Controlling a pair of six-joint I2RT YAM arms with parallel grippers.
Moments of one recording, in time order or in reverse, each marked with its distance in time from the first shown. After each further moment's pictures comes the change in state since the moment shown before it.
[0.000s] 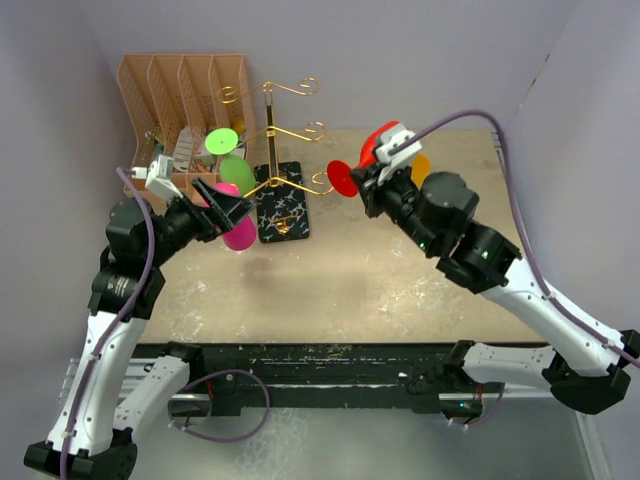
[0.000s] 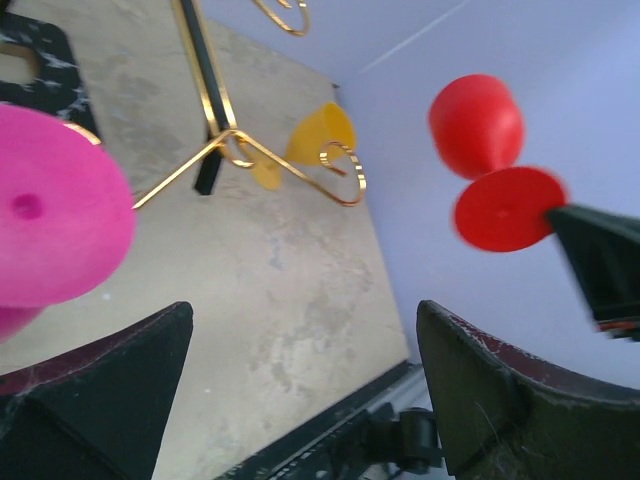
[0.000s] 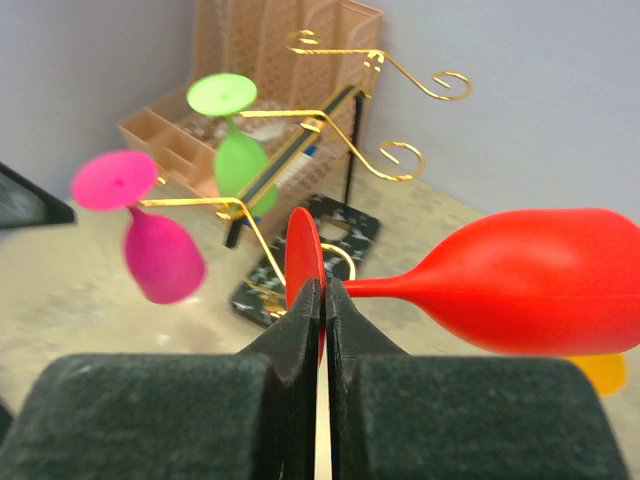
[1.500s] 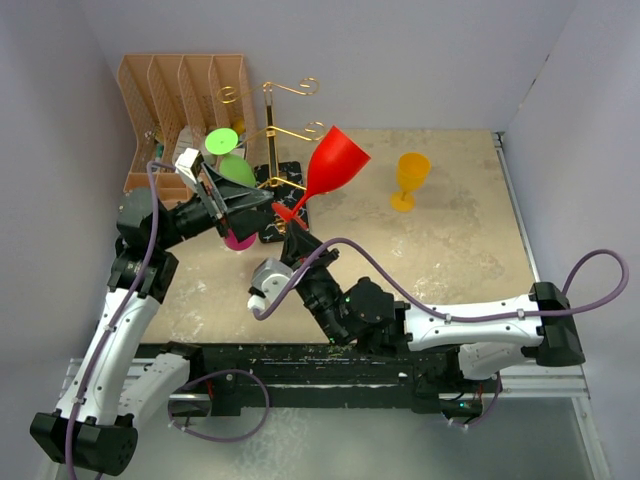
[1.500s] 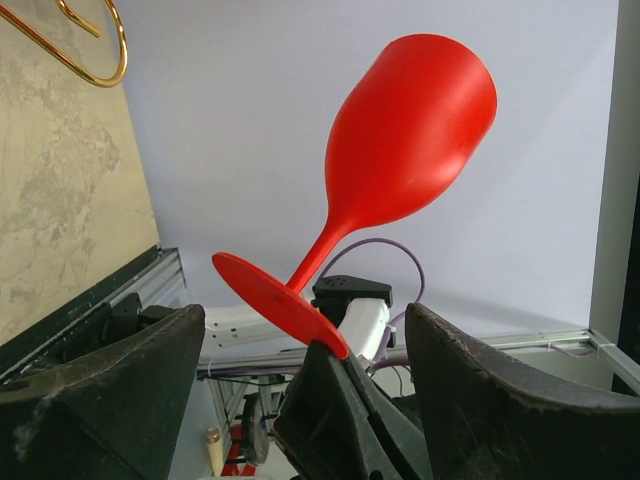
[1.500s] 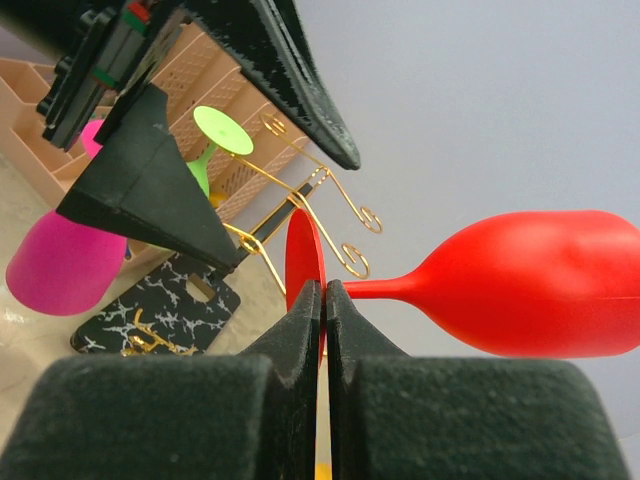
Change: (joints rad) left arm 0.000 0.123 -0.060 0.428 0.473 -0.714; right arm 0.667 0.235 -0.333 0.975 0.633 -1.093
